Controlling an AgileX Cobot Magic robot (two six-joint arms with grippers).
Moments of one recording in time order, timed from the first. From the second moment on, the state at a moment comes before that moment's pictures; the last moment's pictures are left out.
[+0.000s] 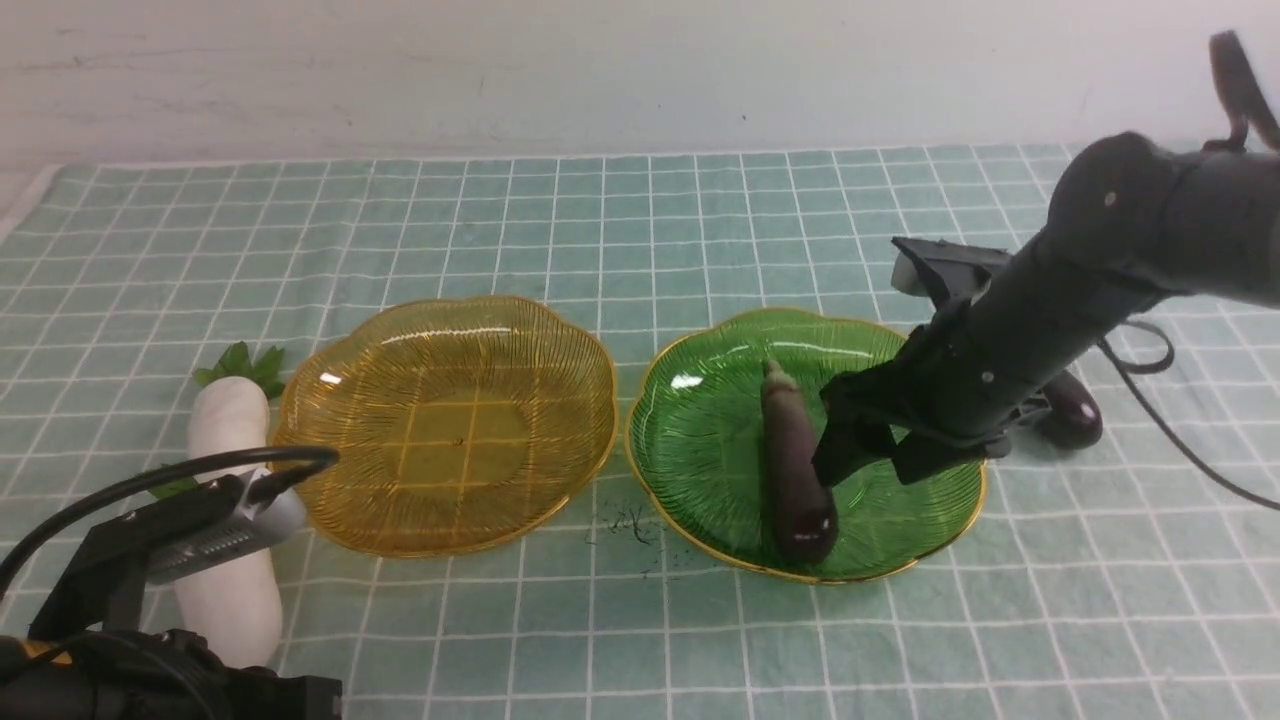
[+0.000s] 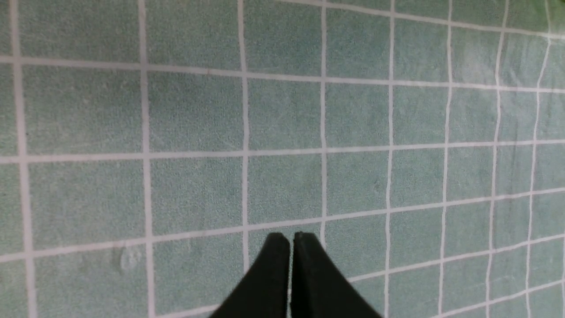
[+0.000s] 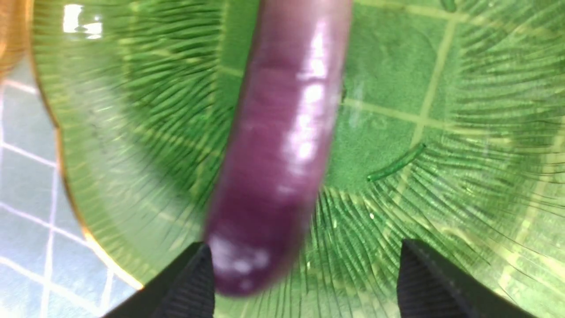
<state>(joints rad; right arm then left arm) 0.28 1.88 -1.37 0.46 0.99 -0.21 -0.08 1.01 -0.48 -0.60 0.80 0.18</state>
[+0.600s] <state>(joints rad) 0.28 1.91 -1.54 -0.31 0.95 0.04 -0.08 1.01 -0.48 -0.59 0.80 0.18</state>
